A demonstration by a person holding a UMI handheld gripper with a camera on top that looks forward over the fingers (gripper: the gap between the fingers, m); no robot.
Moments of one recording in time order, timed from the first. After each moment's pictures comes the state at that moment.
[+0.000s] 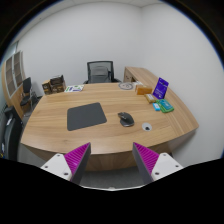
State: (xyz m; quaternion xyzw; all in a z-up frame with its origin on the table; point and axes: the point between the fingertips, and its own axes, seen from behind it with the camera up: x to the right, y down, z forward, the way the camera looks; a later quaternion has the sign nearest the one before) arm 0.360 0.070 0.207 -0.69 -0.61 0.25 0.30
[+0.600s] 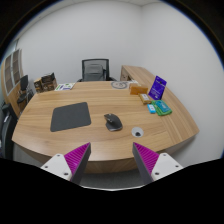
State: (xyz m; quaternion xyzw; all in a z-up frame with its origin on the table) arm 0.310 0.163 0.169 -0.68 -0.62 0.24 0.31
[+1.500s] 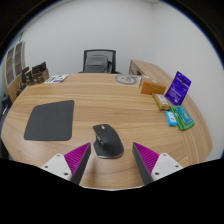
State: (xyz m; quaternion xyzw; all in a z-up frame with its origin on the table) arm 0.129 0.215 0.036 -0.65 -0.66 0.24 0.29
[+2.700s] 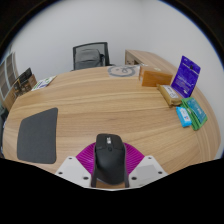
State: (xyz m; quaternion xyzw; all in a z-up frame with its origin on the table) arm 0.045 0.232 -0.022 -0.69 -0.63 0.24 0.25
